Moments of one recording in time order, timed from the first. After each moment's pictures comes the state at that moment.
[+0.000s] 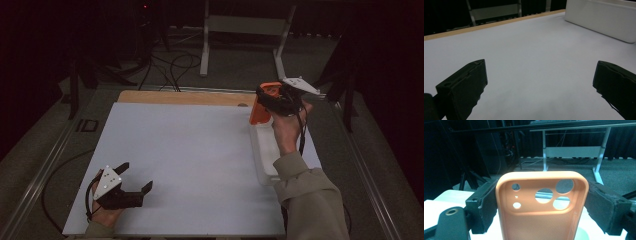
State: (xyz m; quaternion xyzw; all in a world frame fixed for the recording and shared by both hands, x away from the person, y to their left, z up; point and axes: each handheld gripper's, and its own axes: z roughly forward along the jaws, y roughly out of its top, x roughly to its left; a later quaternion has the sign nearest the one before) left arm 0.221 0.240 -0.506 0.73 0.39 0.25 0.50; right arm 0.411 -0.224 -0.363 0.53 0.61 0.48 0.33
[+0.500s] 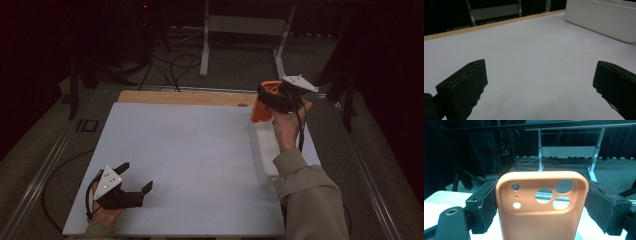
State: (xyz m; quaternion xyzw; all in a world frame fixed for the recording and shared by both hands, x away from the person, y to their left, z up) left arm 0.221 0.240 -0.506 0.73 0.39 0.25 0.50; right arm 0.423 -0.227 -0.367 0.53 0.61 0.47 0.35
